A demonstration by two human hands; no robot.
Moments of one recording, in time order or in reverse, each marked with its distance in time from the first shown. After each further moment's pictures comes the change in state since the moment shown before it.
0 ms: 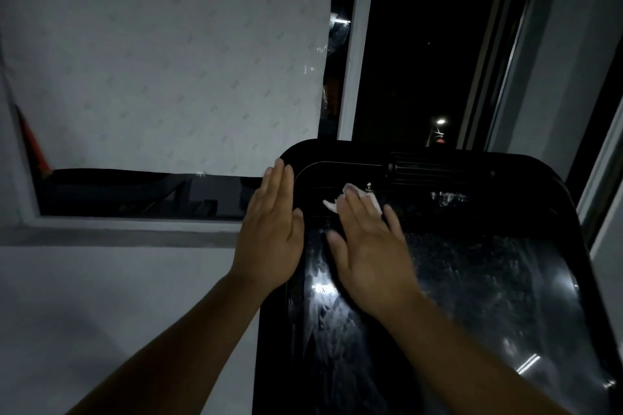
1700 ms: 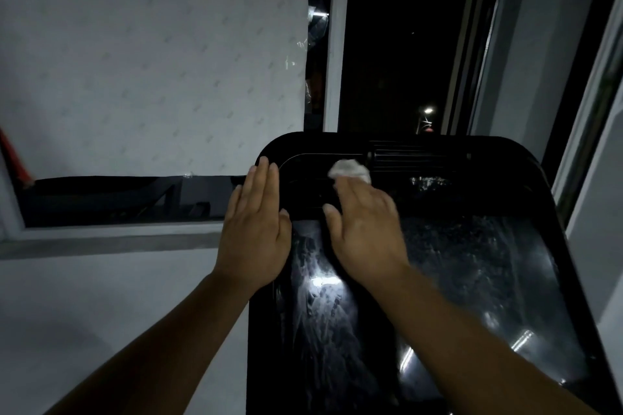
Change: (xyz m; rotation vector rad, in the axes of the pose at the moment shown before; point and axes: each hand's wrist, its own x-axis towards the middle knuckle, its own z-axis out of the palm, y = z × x) left_hand -0.007 0.001 -0.003 0.175 -0.012 0.051; right_hand 0.014 0.003 -0.009 0.030 0.102 0.063
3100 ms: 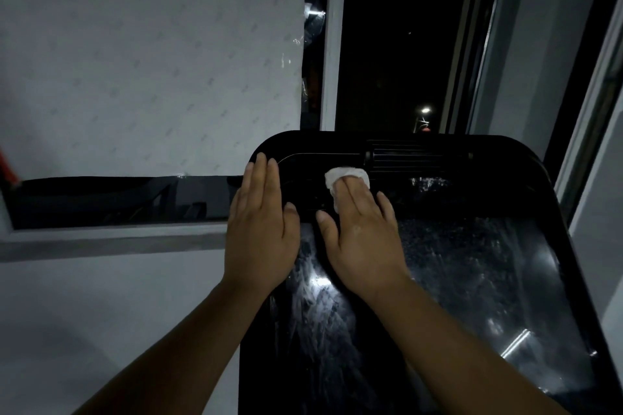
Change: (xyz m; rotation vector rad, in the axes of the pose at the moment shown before) left_hand 0.008 0.025 0.008 -0.146 0.068 -0.111; right_hand -0.009 0.004 0.010 0.002 -0.045 0.054
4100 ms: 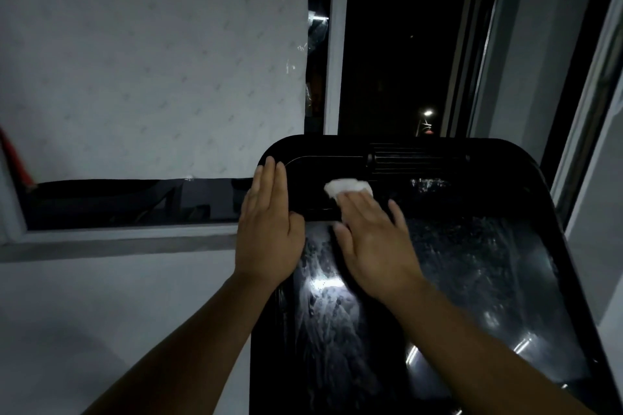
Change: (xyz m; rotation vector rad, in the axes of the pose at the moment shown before) left_hand -0.003 -0.001 -0.004 -0.013 -0.016 0.025; right_hand -0.015 0.013 -0.013 -0.047 -0.052 -0.069
